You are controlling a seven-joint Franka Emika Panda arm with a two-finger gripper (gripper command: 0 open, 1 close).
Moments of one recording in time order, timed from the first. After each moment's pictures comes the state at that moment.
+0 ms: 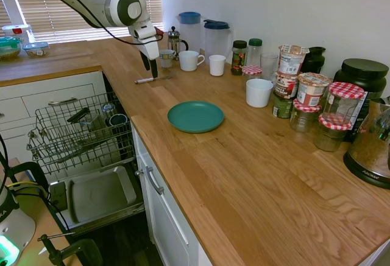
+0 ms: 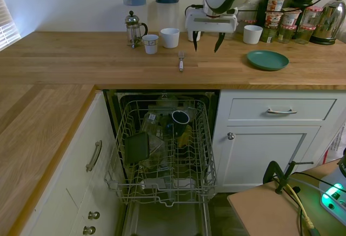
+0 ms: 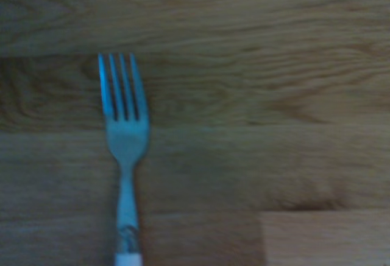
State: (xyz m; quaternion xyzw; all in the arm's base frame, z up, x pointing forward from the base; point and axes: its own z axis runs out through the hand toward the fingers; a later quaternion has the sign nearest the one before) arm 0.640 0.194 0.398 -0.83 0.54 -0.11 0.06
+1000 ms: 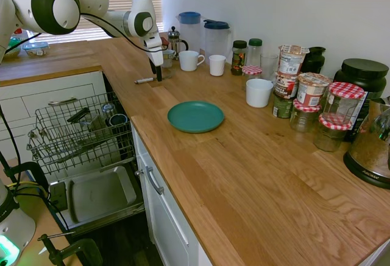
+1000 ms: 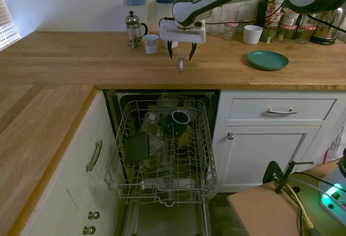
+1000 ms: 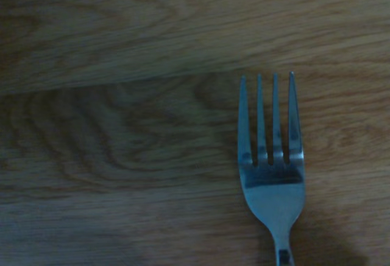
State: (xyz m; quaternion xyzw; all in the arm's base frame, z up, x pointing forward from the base) arm 0.709 0.253 0.341 -0.81 0.57 -0.07 0.05
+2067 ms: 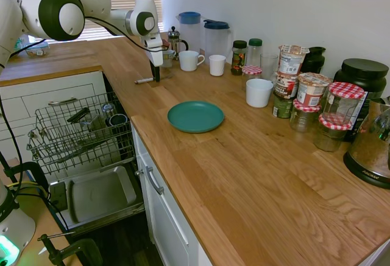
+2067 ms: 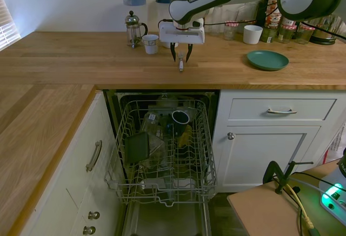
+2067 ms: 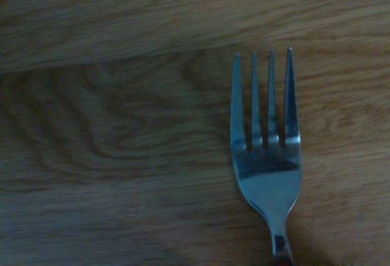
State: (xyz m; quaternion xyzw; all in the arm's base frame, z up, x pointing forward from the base) arm 0.716 0.254 0.339 -0.81 0.59 -0.05 0.03
